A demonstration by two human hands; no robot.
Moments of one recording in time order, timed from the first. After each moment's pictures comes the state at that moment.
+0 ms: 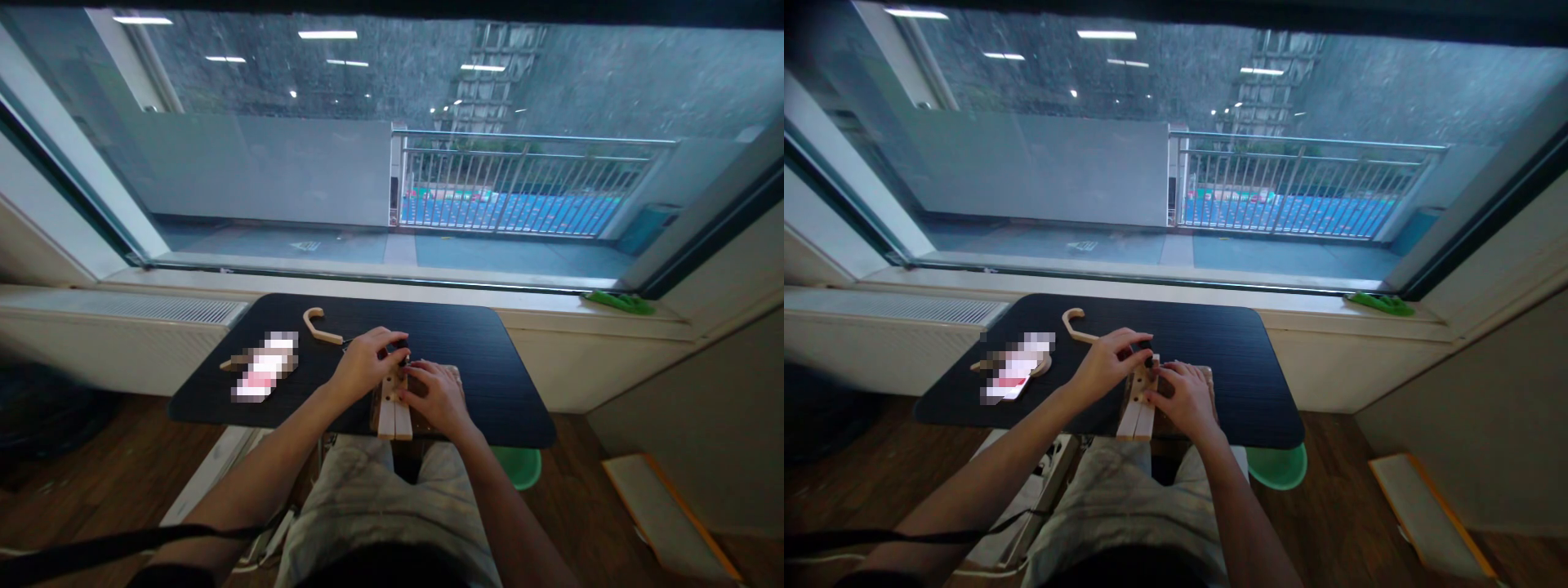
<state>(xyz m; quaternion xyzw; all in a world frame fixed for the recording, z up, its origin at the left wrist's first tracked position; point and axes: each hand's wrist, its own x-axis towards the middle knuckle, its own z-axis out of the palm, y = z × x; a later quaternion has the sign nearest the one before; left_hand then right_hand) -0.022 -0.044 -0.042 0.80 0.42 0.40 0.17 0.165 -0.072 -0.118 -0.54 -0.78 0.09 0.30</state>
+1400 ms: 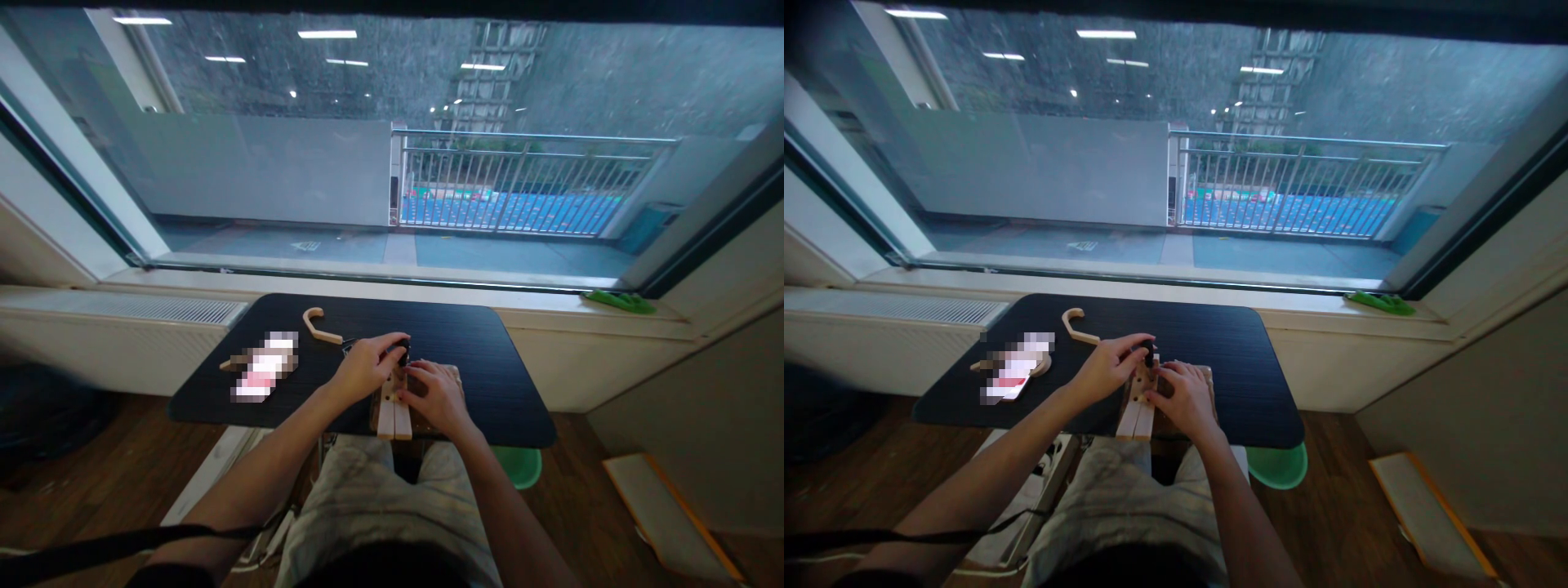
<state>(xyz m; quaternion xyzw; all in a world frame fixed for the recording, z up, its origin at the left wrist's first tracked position) -0.020 -0.050 -0.037 0.80 0.44 0.36 0.21 0.164 -0.072 -0.116 -0.54 -0.78 0.09 0.30</state>
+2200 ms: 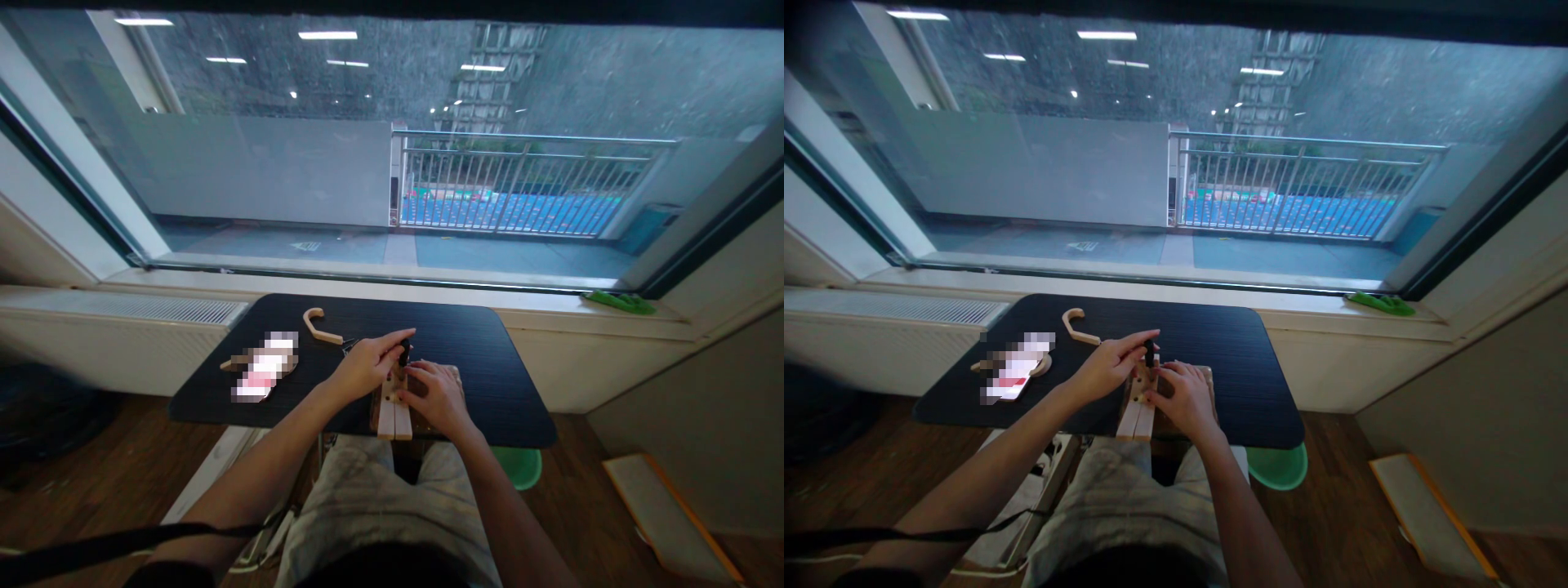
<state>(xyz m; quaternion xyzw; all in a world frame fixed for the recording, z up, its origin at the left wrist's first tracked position) -0.022 -0.048 -0.035 0.80 0.41 0.34 0.26 0.164 -0.072 -0.115 -0.54 -0.79 0.08 0.30</state>
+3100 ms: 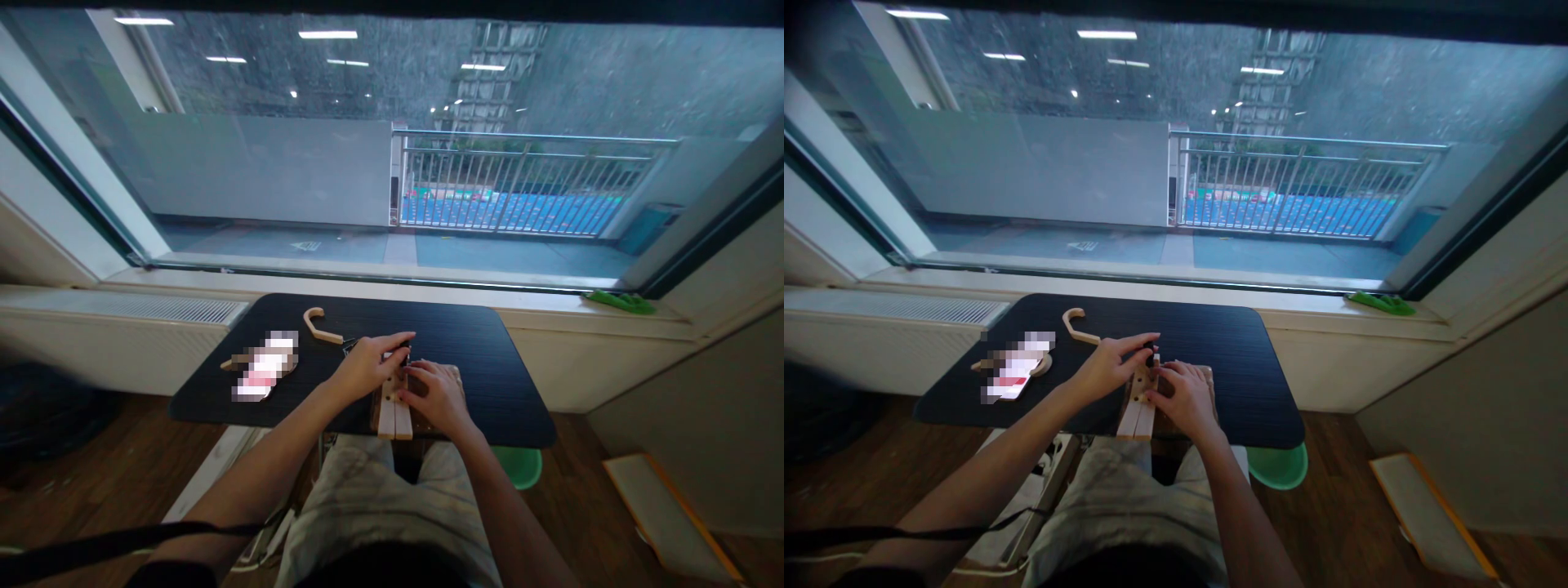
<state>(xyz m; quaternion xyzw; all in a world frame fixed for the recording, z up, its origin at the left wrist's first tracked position) -0.020 -0.048 -0.032 0.81 0.40 0.36 0.25 0.164 -0.072 -0.115 -0.54 -0.79 0.09 0.29</state>
